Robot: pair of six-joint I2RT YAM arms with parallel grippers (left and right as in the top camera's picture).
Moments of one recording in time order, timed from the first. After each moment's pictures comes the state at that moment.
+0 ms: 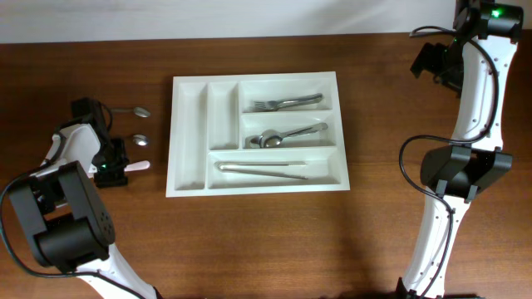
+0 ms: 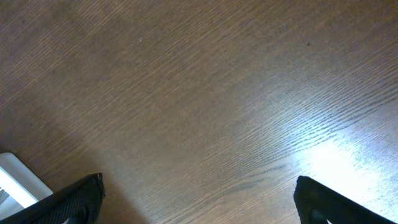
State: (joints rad) left arm 0.32 2.03 1.33 -0.84 -0.10 -1.39; right arm -0.22 2.53 2.85 -1.64 0.07 0.45
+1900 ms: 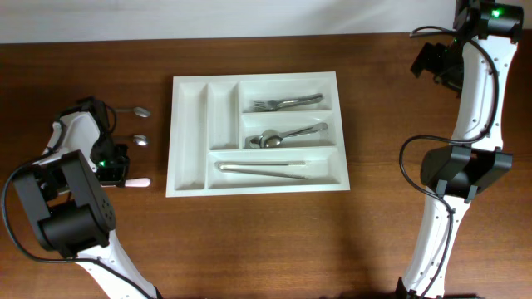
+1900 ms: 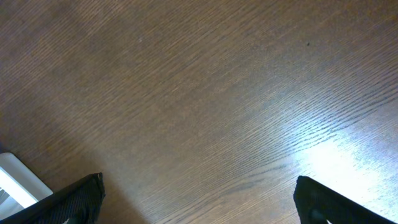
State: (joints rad) left arm 0.32 2.13 1.49 -1.09 -0.12 -1.28; right arm -0.22 2.53 2.85 -1.64 0.07 0.45
